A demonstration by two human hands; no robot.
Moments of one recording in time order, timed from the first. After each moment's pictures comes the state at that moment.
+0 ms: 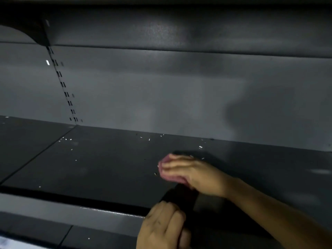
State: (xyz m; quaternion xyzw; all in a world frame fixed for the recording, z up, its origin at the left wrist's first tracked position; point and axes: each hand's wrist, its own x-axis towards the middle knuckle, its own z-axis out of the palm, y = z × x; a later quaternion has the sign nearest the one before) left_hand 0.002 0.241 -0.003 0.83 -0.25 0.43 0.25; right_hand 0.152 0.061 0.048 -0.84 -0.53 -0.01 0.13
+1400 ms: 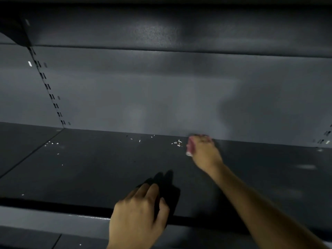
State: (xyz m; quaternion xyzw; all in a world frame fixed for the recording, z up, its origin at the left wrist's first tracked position) left_hand 0.012 0.259 0.033 0.96 -0.07 0.24 0.15; right_hand 0.179 0.087 0.038 -0.97 -0.12 -0.13 0.18
